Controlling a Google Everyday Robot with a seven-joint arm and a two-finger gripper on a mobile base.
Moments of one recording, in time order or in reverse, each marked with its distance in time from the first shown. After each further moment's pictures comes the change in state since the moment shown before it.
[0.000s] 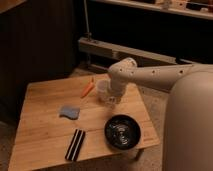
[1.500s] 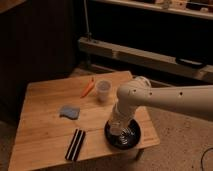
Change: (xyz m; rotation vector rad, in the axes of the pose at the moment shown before) arm 0.119 -0.061 -0.027 0.018 0.132 -0.138
